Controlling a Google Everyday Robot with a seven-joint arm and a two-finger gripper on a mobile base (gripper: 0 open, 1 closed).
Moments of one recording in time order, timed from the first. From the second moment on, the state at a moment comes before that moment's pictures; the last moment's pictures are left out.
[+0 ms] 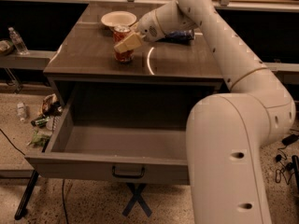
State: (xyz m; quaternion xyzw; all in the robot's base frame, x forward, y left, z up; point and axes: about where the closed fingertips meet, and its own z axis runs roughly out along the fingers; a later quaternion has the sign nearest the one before) arm 0.762 0.078 0.883 -0.56 0.65 0.34 0.38
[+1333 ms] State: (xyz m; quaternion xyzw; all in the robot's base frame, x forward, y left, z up) arm 0.756 0.023 0.903 -0.53 0.68 0.28 0.42
